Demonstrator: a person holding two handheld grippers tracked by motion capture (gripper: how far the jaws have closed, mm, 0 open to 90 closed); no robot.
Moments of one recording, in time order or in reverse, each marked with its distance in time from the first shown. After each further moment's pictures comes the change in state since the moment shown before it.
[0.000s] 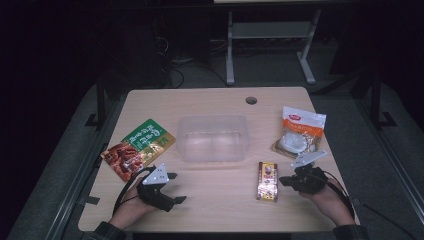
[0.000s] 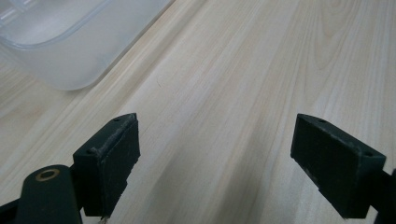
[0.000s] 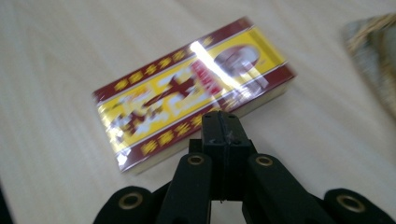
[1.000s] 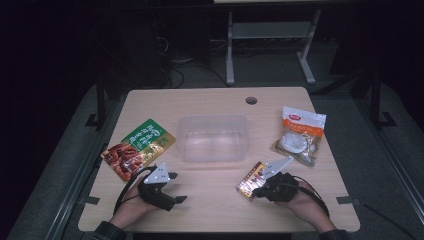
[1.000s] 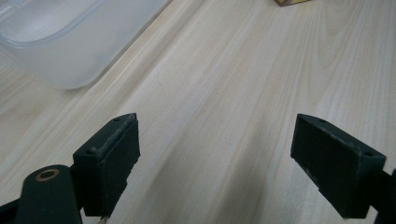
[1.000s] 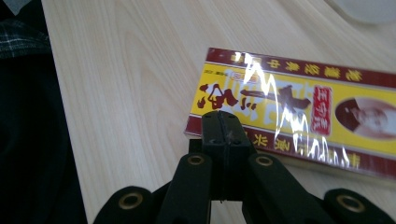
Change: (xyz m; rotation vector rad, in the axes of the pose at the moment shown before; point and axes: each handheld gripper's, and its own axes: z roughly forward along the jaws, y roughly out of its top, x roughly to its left) left arm 0.002 0.001 0.003 0.012 -0.001 -0.003; right arm 0.053 0.034 0.039 0.035 0.180 -0.179
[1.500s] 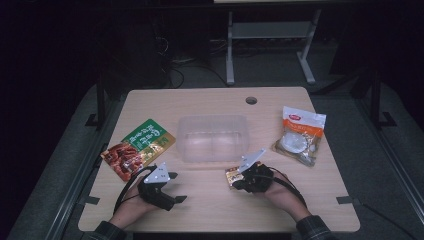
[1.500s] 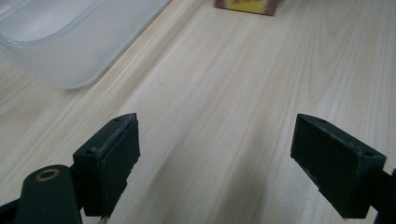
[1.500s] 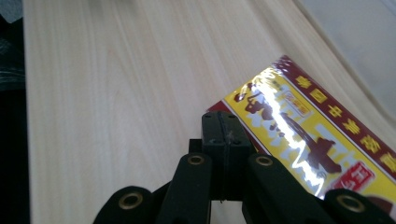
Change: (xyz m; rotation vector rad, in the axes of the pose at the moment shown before) left arm 0.001 0.000 0.000 0.005 -0.004 0.002; right arm -0.005 0.046 0.042 0.005 0.008 -0.115
